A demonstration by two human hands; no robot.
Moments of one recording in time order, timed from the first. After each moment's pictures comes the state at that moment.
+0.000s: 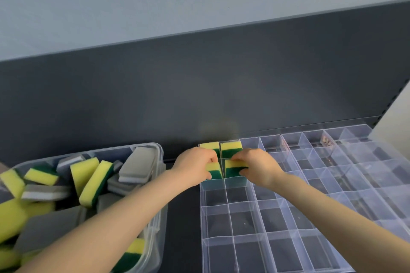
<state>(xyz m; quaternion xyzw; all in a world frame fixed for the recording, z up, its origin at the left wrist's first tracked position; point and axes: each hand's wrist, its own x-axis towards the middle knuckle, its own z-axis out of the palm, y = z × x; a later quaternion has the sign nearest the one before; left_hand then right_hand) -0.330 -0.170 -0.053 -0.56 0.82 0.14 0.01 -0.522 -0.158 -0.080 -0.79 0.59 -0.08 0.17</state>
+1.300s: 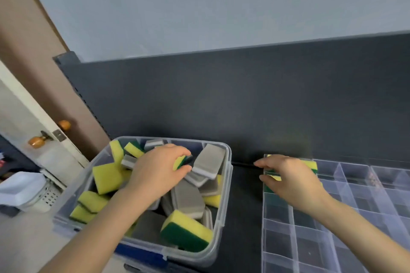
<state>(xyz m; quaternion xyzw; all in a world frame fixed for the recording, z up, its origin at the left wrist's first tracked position) -0.163 -0.075 0.019 -0.72 0.68 -0.04 -0.09 -0.439 -0.137 -0.028 -0.84 0.48 -0.20 0.17</state>
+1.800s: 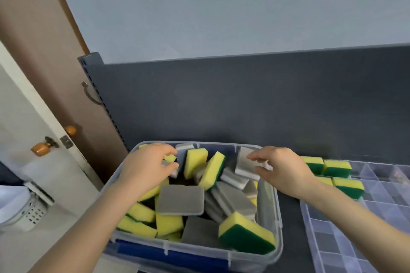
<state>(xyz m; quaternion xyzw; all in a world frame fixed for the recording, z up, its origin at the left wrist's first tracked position) -0.015 -0.065 0.014 -0.74 0.67 -0.03 -0.11 -0.316 -0.120 -0.008 -0.85 0.48 -0.20 0.12</state>
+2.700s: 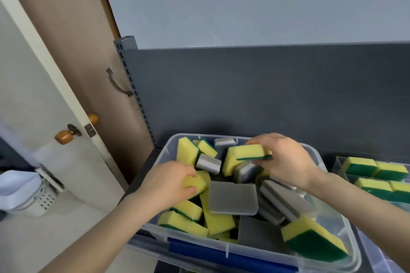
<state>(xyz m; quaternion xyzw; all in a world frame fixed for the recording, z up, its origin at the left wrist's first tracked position) 0.067 -0.036 -0.011 -0.68 0.73 0.06 -0.02 -0.192 -0.119 0.002 -0.86 0.44 -0.24 0.10</state>
